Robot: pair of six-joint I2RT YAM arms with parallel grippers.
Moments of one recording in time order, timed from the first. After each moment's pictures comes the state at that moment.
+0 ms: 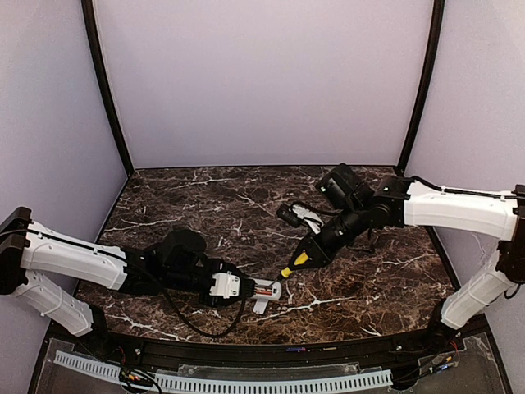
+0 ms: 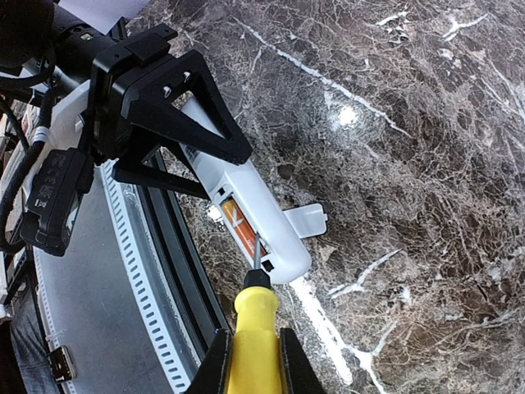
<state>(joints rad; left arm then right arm) -1.06 1.36 0.60 0.13 0.16 0.78 0.93 1.47 1.15 -0.65 -0.49 0.13</state>
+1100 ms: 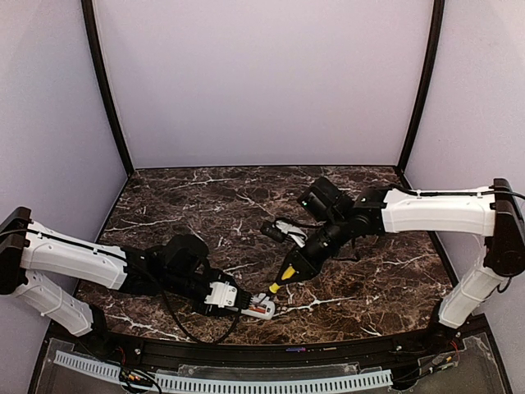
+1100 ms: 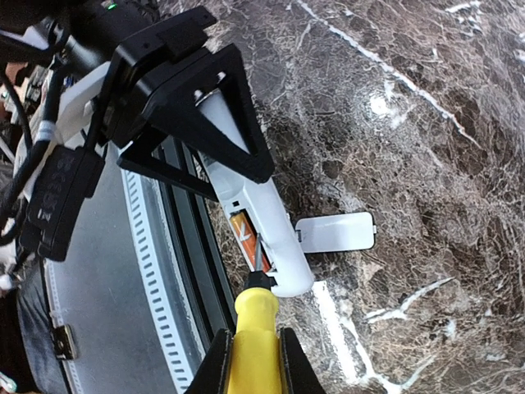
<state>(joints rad) -1.06 1.36 0.60 -0.01 0.27 0.78 0.98 1.58 1.16 -0.59 -0.58 0.08</state>
